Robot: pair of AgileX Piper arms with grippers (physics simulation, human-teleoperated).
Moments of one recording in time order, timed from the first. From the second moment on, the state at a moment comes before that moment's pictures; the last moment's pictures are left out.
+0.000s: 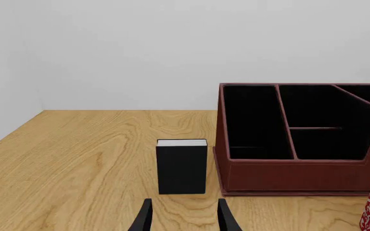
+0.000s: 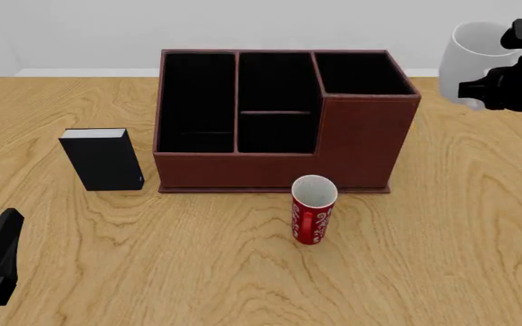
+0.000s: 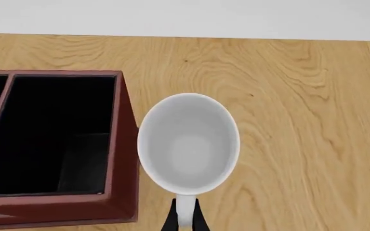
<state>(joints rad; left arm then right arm) 0.00 0.00 0.00 0.00 0.00 -0.10 1.33 -1.00 0.29 -0.09</state>
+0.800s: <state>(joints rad) 0.00 0.00 0.00 0.00 0.00 -0.11 1.45 -0.92 0.14 -0.07</state>
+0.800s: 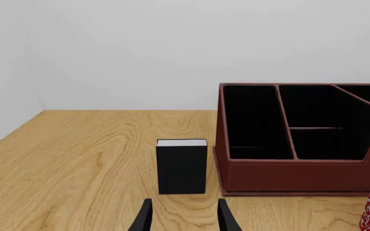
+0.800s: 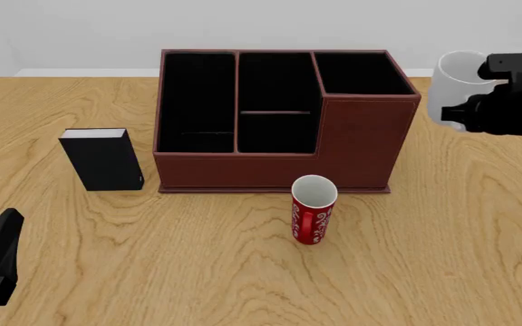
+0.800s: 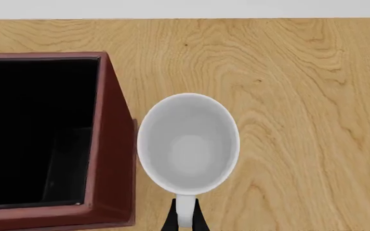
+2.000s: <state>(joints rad) 0.00 0.00 0.00 0.00 0.00 -0.10 1.58 -0.83 0.02 -0.04</state>
